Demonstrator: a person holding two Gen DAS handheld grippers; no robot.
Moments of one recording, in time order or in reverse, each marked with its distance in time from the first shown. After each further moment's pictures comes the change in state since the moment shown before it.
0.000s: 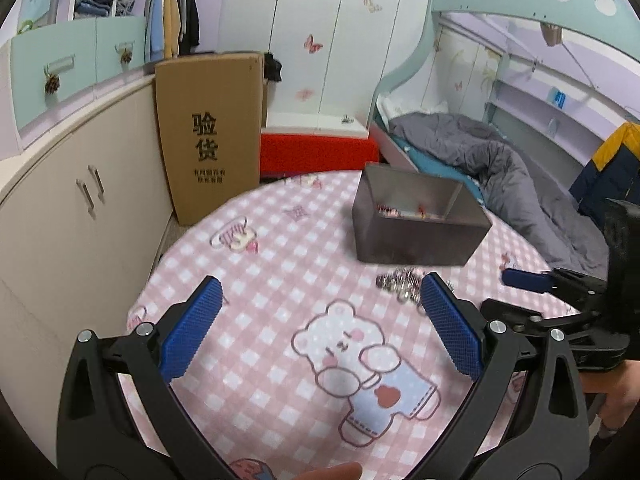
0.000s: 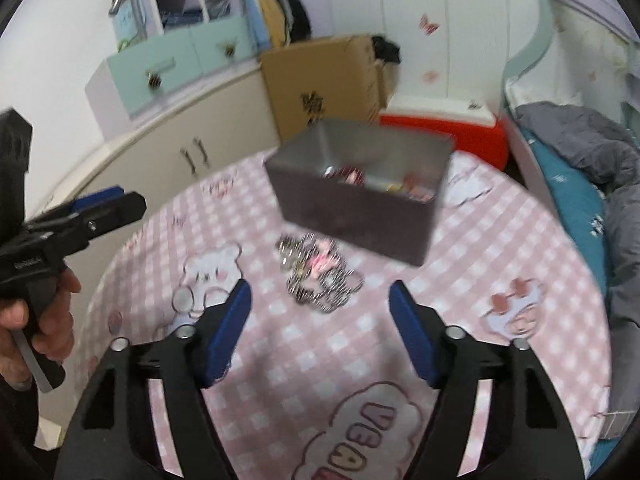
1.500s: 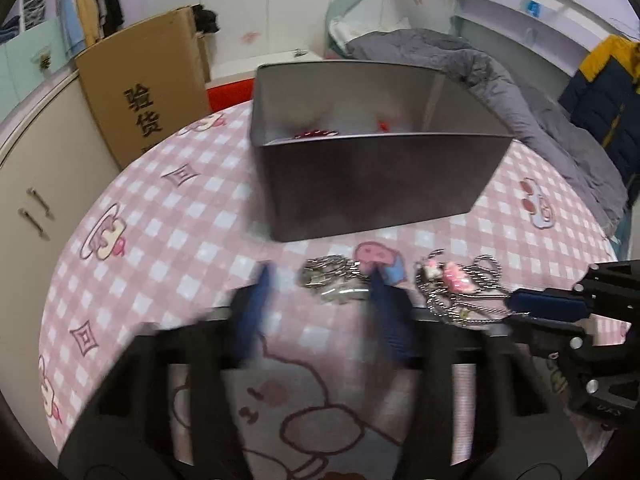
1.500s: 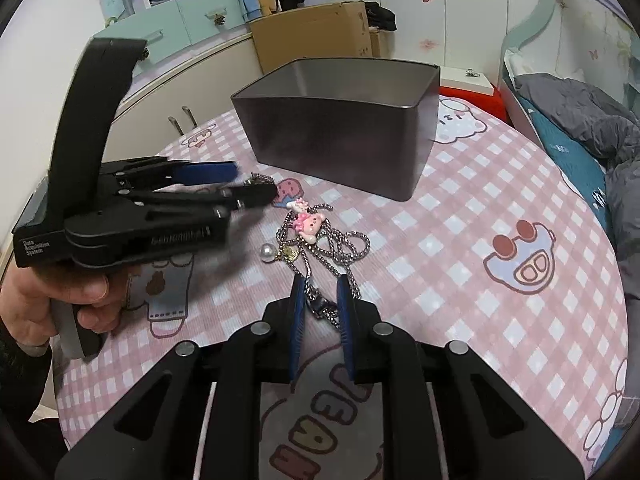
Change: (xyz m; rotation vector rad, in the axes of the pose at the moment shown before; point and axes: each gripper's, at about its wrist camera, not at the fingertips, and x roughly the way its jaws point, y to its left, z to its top) left arm 0.117 -0.067 -0.002 0.210 0.227 -0.071; right arm 0.011 -0.022 -0.029 0.023 0.093 -0.004
